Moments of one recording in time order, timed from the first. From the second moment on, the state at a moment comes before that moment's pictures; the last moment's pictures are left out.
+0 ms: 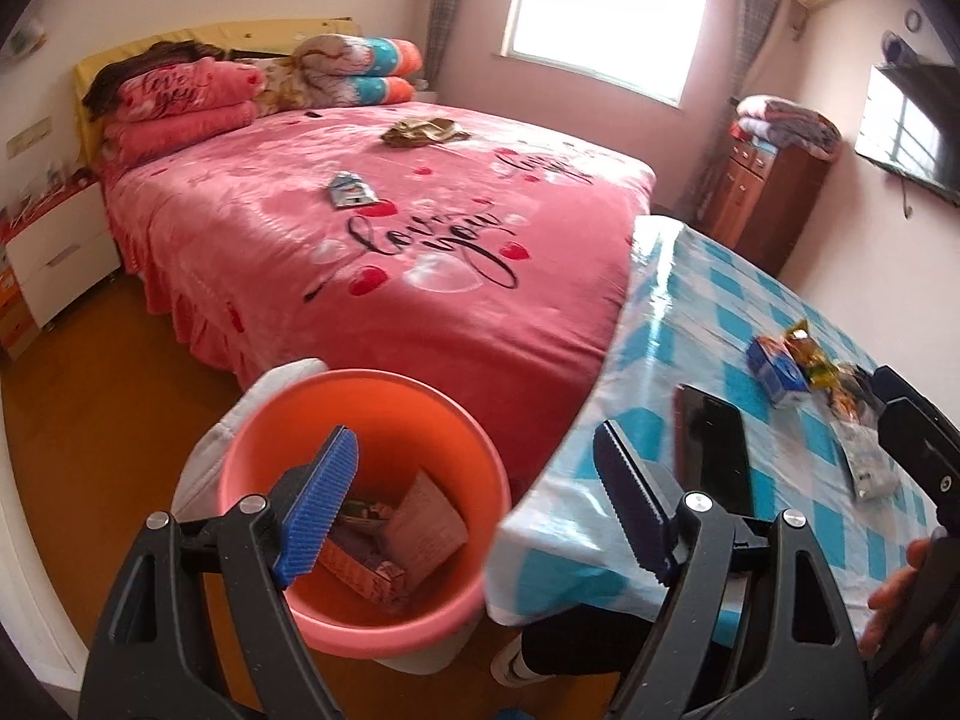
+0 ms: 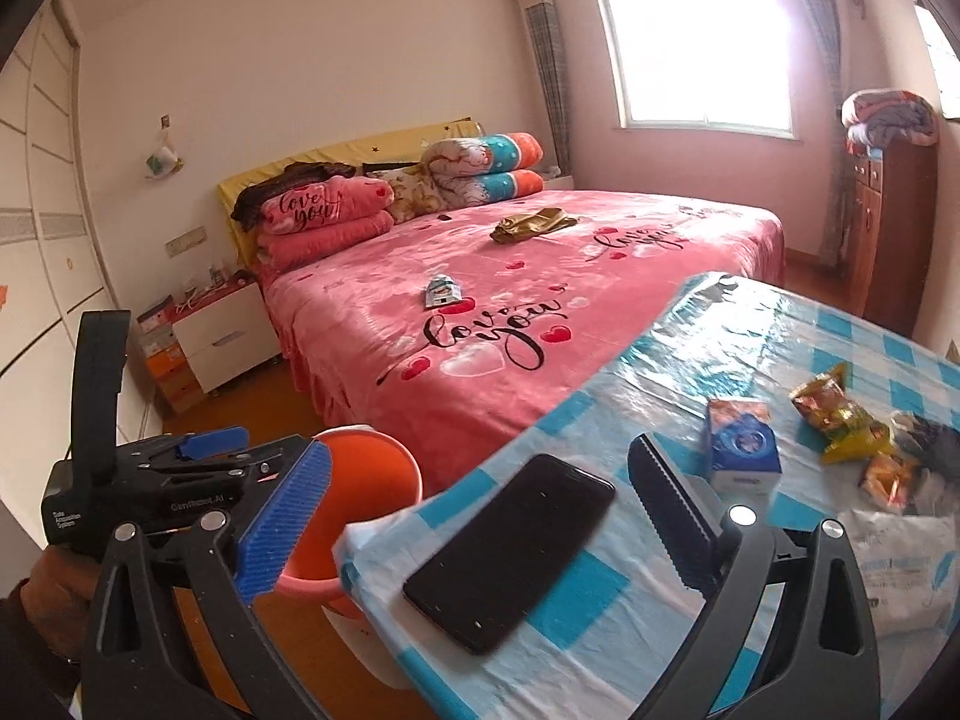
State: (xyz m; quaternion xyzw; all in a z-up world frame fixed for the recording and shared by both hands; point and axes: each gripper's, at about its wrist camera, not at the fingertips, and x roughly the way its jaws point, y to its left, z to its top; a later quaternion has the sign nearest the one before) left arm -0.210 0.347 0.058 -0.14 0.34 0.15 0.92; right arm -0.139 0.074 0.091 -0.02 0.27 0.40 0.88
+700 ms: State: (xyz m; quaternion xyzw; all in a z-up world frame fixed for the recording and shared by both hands) left arm -0.165 0.246 0.073 -0.09 0.39 0.08 0.91; right arm -0.106 -0.027 0.071 0.04 0.30 0.33 0.89
